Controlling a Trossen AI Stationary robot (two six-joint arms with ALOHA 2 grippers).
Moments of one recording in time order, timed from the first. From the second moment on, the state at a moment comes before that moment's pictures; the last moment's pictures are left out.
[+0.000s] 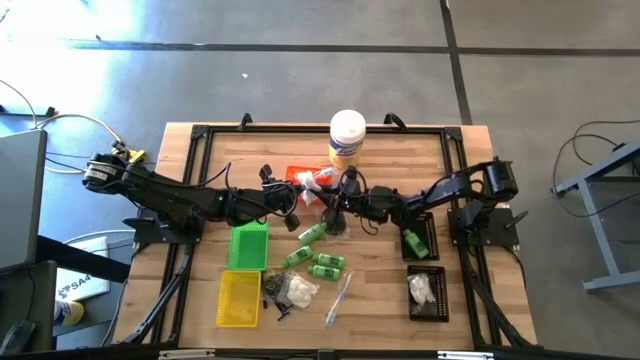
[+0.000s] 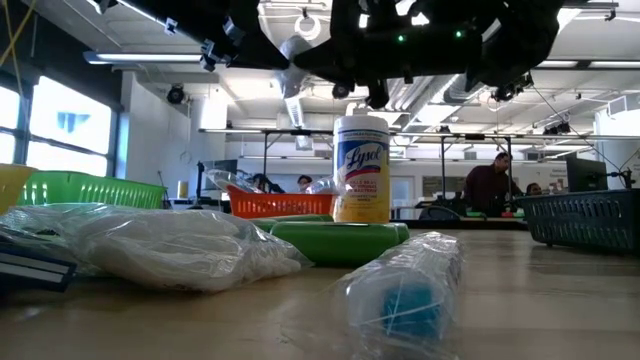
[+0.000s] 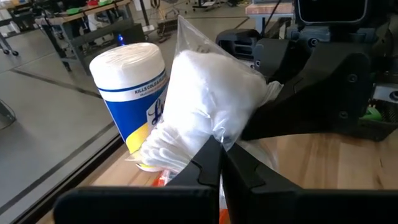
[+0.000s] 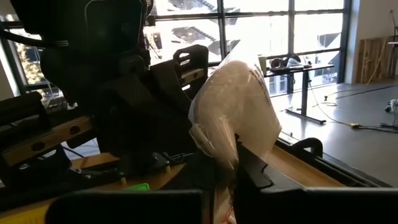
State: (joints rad) left arm -0.16 1.27 0.76 0.29 -0.71 -0.07; right arm 0.07 1.77 0.81 1.09 0.38 0.08
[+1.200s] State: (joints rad) left arm -0.16 1.06 0.76 -0.03 -0.61 -0.08; right arm 0.25 1.16 0.81 0.13 0.47 0.39
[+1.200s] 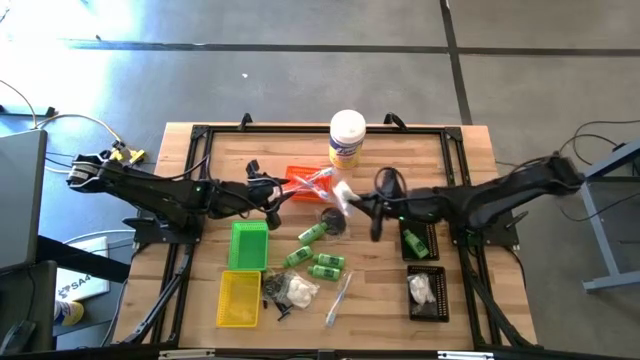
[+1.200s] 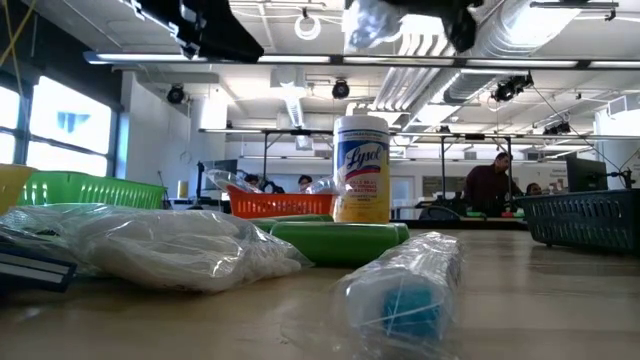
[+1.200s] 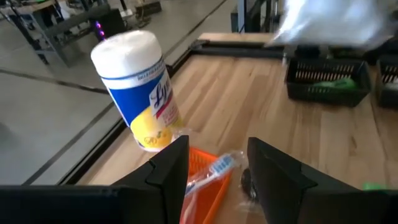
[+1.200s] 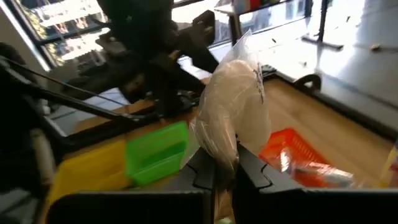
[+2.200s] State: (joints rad) left arm -0.16 1.06 0.76 -0.06 -0.61 -0.08; right arm 0.81 1.07 0.81 -0.55 0.12 1.67
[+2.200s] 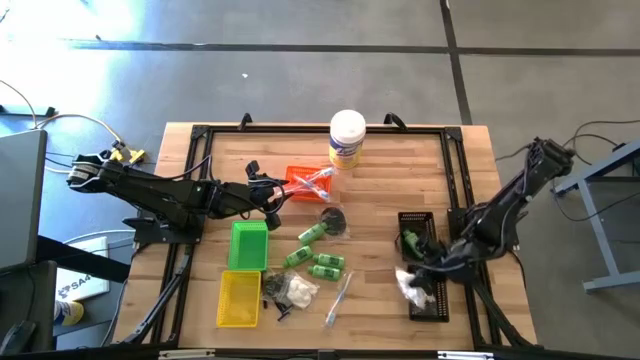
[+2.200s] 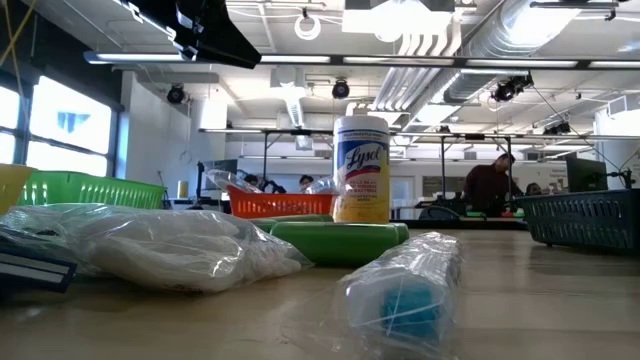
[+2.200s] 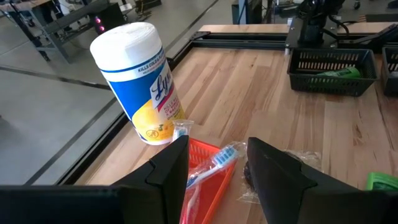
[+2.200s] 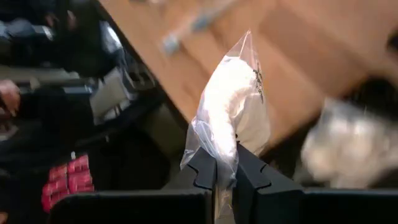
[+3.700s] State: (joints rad) left arm -0.16 1.06 0.76 -0.06 -0.61 -0.08; right arm 0.76 1.06 0.81 -0.69 -0.14 1.73
